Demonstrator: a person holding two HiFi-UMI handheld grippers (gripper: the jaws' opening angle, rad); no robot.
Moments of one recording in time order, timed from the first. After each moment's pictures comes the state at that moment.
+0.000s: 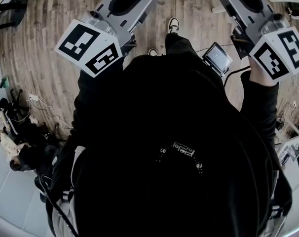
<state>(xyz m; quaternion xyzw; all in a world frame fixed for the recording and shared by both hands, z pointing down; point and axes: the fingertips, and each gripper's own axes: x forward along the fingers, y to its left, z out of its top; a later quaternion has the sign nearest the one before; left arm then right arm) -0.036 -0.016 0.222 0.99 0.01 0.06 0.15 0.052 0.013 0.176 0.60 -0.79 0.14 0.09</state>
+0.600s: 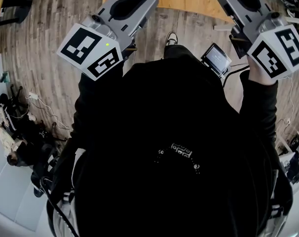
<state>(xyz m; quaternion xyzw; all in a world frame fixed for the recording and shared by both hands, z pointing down) 0.030 -0.089 0.241 0.99 -0.02 0.07 0.15 0.122 -0.074 0.195 0.56 -0.81 0.13 0.08</state>
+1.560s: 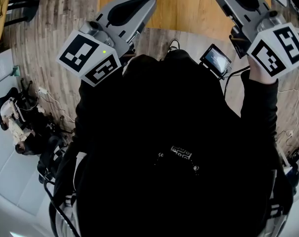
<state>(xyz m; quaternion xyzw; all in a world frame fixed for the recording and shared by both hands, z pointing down) 0.143 -0.141 0.246 0.98 -0.05 0.12 0.15 0.249 -0.132 0.224 0.54 -0.83 0.17 0.04</state>
